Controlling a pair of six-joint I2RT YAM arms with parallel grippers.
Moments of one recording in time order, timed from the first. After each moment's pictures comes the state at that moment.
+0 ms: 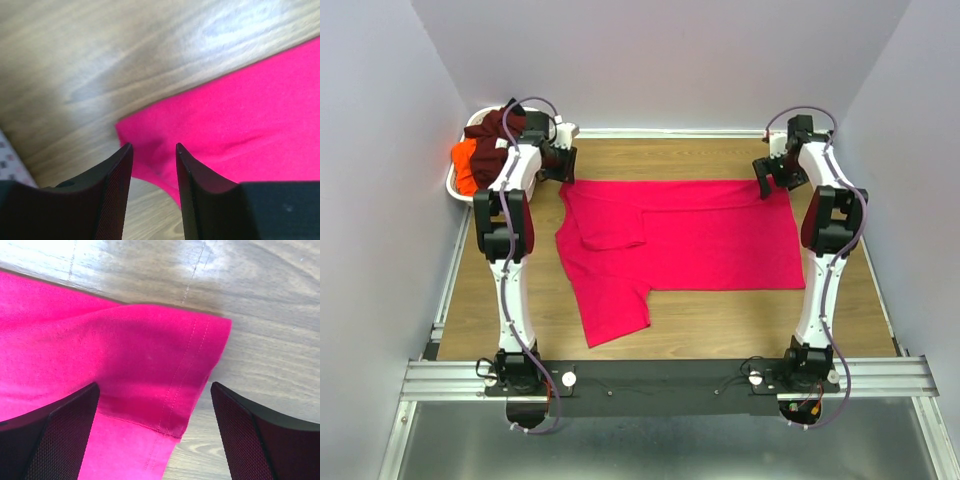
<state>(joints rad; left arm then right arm) 0.00 2.36 2.05 -0.71 0.33 0.25 -0.09 2.42 2.13 -0.91 -0.10 -0.41</state>
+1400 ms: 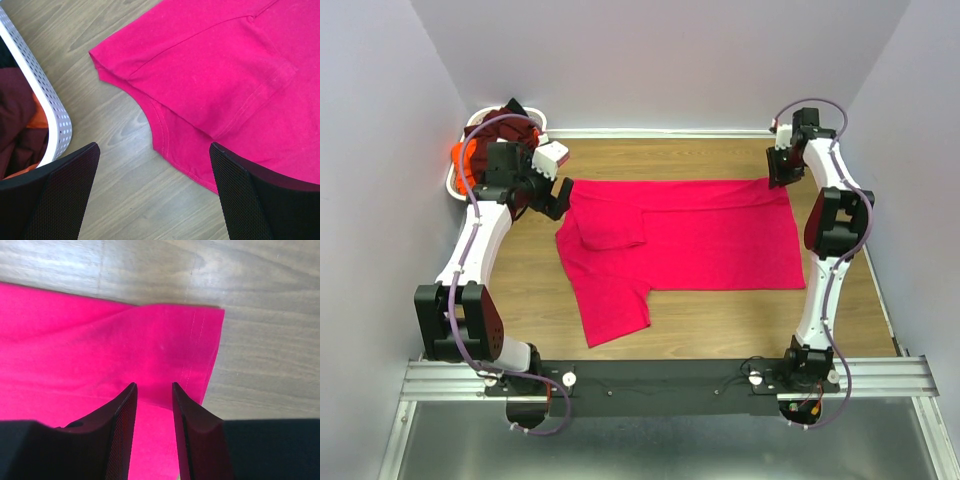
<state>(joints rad) 0.01 1.45 1.23 -0.52 0.44 0.47 -0.09 2.36 2.14 -0.91 -0.15 -0.26</state>
